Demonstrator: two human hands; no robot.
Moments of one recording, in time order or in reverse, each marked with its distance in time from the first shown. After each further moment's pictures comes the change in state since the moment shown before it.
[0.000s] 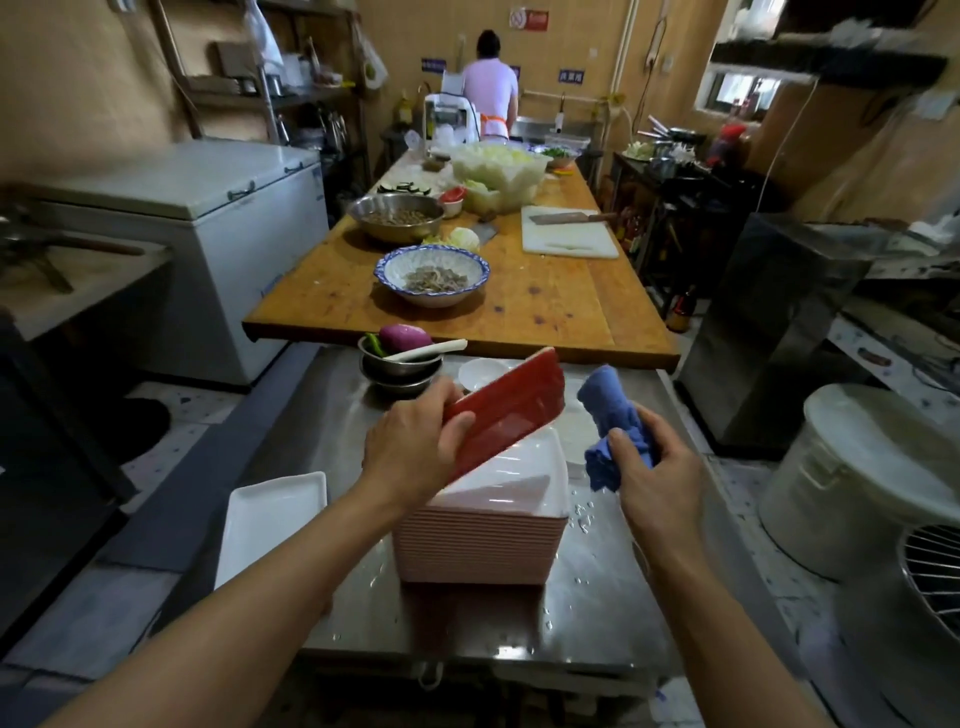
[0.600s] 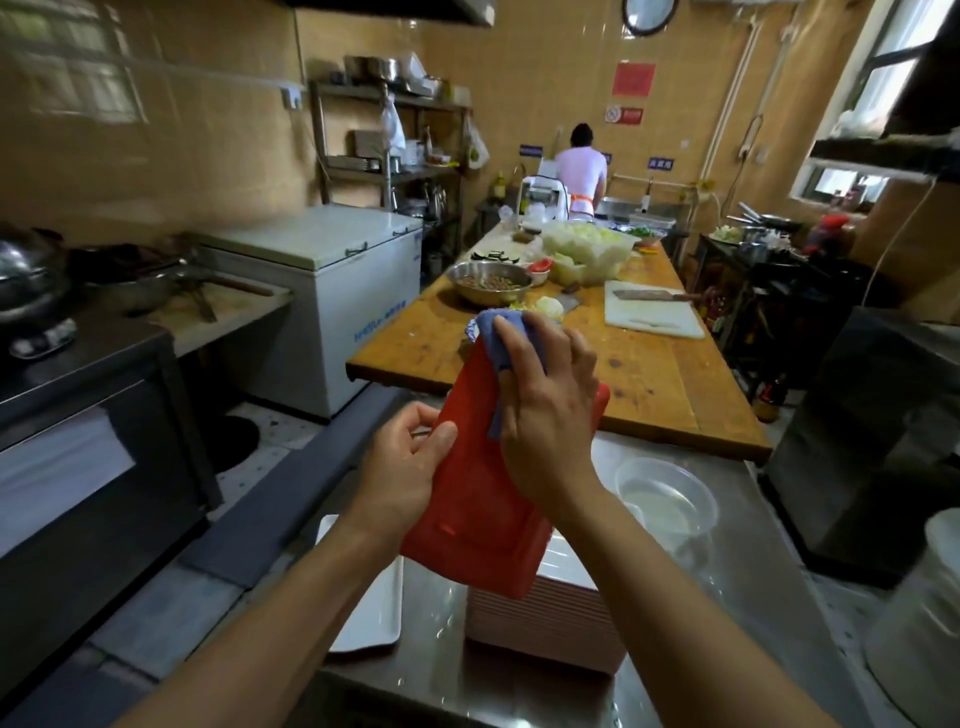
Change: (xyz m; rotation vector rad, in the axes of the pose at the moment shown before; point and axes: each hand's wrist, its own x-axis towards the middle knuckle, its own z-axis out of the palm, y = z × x) left_hand -0.027 0.000 -0.104 -0.778 0.224 -0.451; right_hand -0.014 -0.120 0.134 -0.373 -0.181 -0.869
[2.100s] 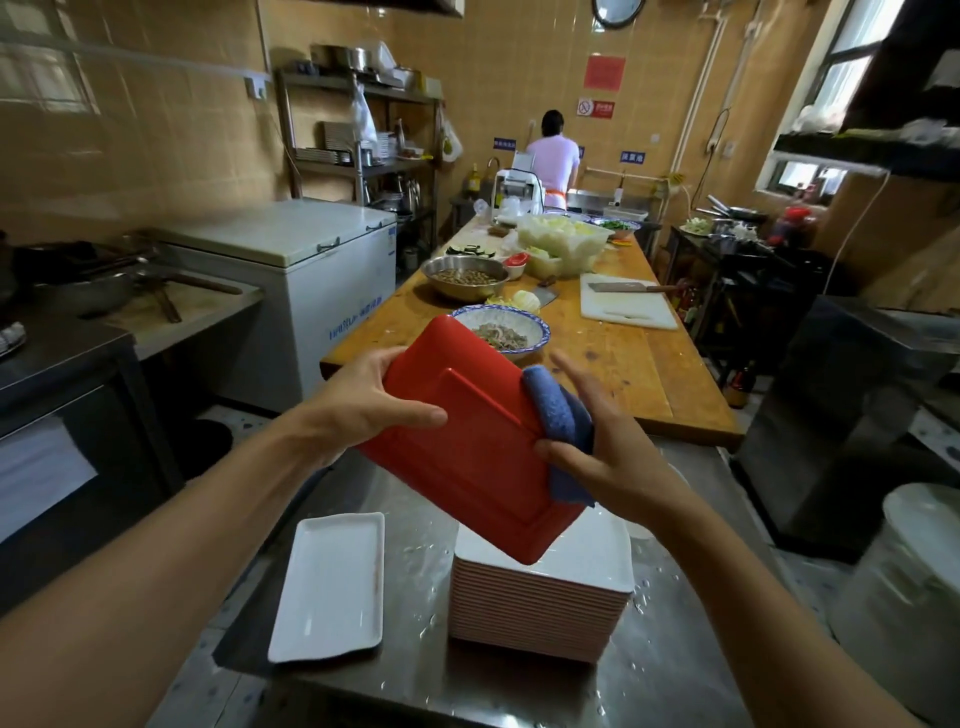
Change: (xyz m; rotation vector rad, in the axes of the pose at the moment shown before) left_hand 0.068 0.023 -0.033 0.194 -0.488 0.021; right_hand -0.015 0.064 -0.054 0.385 -0.502 0.128
